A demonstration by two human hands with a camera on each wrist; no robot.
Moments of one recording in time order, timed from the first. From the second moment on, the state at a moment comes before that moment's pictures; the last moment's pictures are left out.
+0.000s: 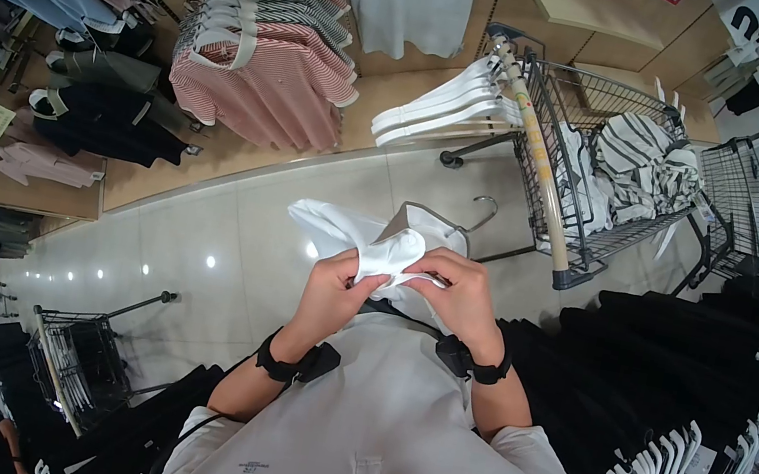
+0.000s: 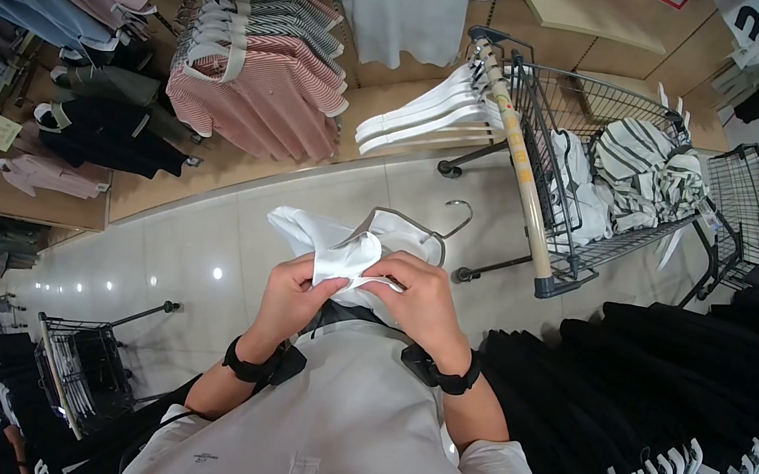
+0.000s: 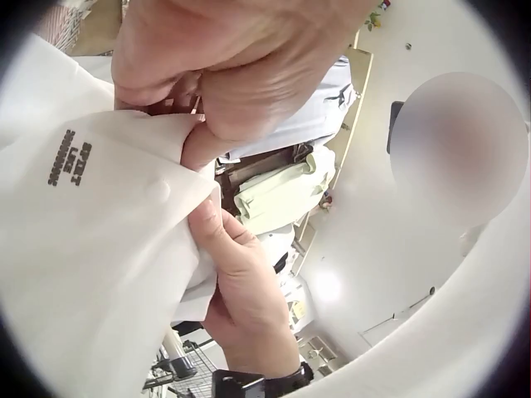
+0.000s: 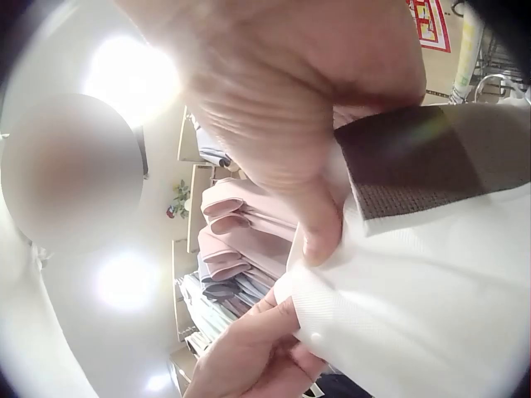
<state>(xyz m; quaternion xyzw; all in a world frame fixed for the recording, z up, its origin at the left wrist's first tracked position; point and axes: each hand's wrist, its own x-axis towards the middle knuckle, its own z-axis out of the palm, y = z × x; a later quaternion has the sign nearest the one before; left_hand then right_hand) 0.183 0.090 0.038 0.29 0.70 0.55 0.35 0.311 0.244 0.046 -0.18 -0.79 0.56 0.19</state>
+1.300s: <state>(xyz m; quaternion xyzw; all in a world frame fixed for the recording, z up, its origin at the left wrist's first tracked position) 0.114 0.054 0.029 0.29 0.83 0.35 0.34 0.308 0.245 0.061 0.02 -0.86 0.41 0.30</state>
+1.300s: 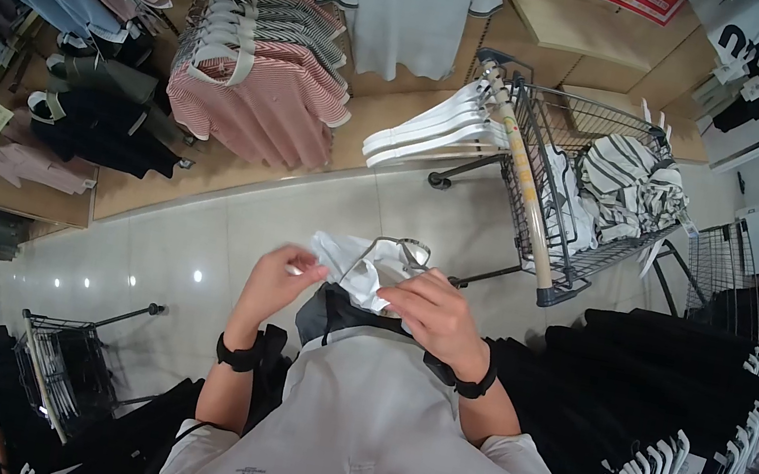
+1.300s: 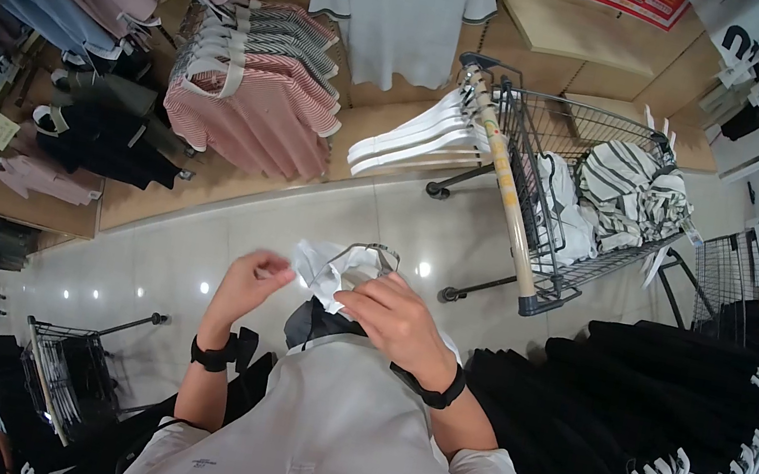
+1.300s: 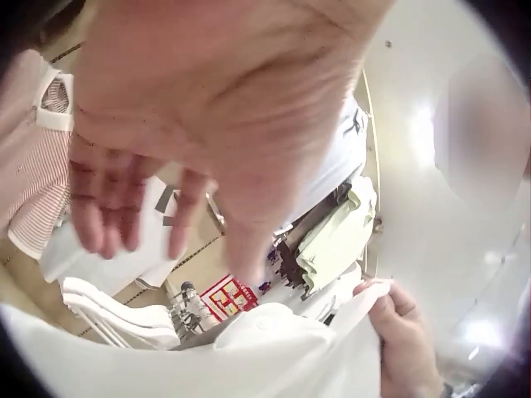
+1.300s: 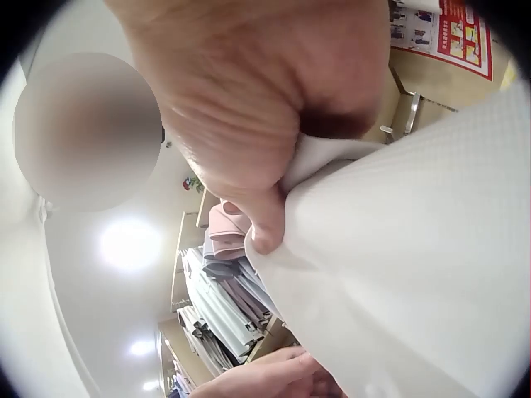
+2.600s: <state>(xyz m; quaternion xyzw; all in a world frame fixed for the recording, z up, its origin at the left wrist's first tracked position) 0.161 0.122 0.055 0.63 0.65 0.34 0.26 0.322 0.246 0.043 -0.15 -0.86 0.42 0.25</state>
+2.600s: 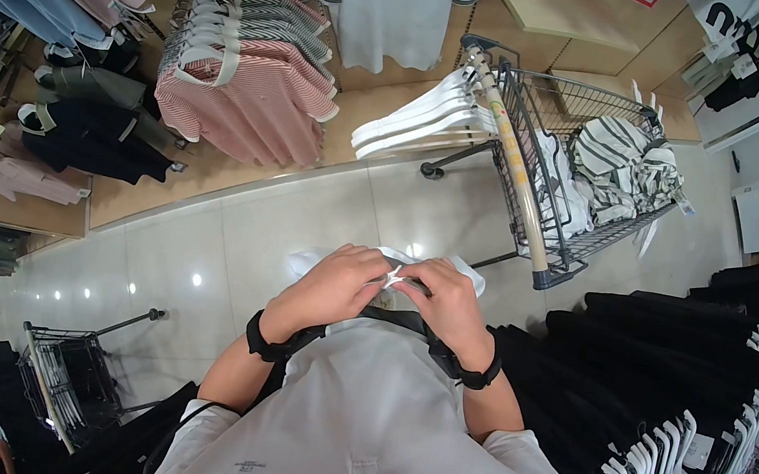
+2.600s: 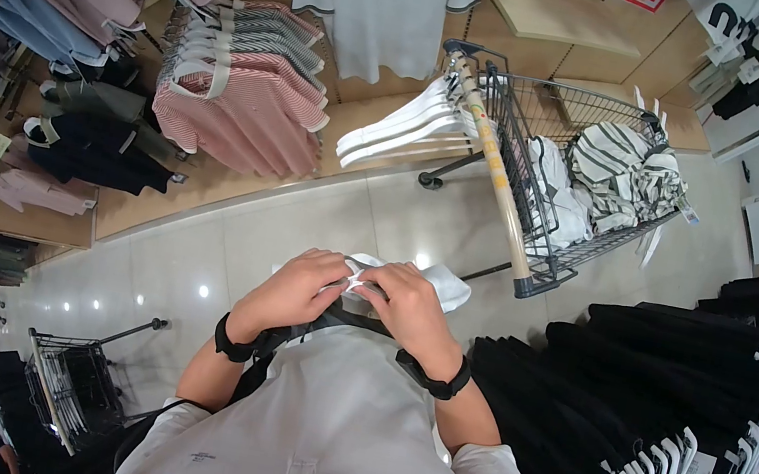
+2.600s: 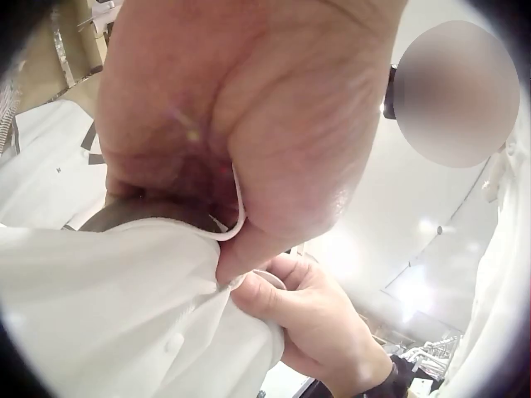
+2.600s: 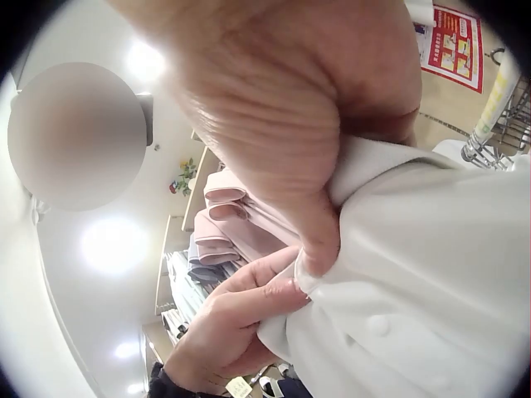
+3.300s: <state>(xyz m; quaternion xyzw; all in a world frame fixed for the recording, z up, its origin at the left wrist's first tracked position) 0.171 0.109 0.051 0.63 0.63 0.37 0.26 0.327 0.238 0.039 -0.15 -0.85 0.47 0.18</state>
